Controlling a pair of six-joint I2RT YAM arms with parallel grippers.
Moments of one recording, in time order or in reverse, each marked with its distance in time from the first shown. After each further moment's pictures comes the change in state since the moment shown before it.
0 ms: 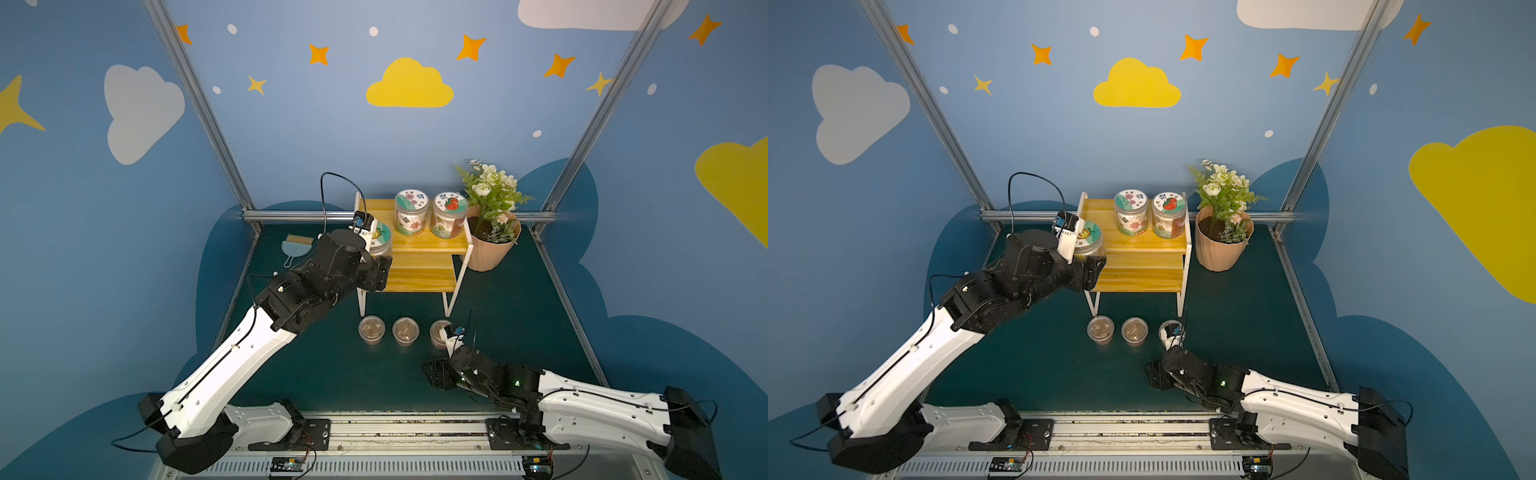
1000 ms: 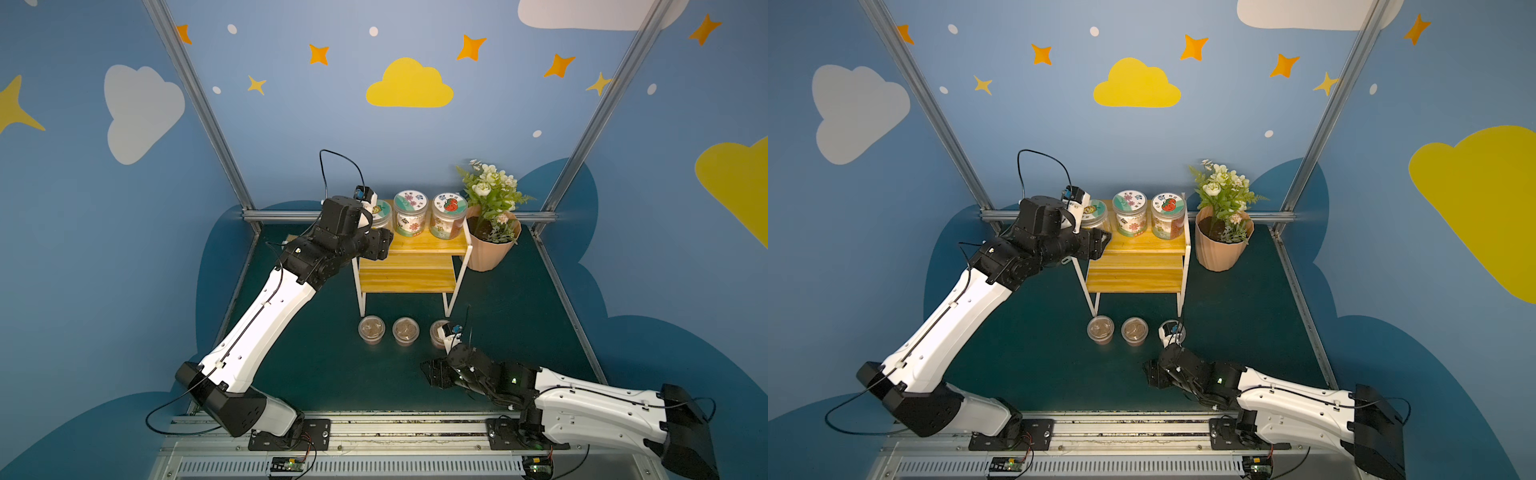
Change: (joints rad) left arm 0.202 0.208 0.130 0.072 0.226 0.044; right arm -0.011 0.035 0.028 -0.011 0.000 -0.013
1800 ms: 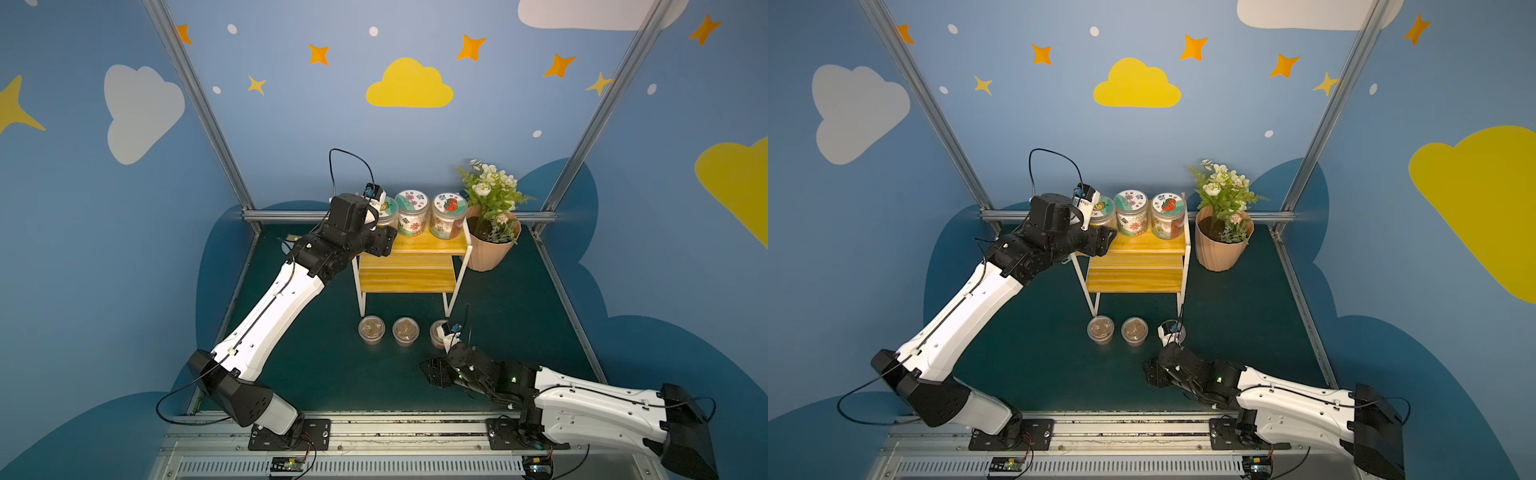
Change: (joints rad) left arm 0.001 0.056 0.002 0.080 -0.010 0.103; right arm 0.000 0.006 0.016 -0.010 0.000 -0.004
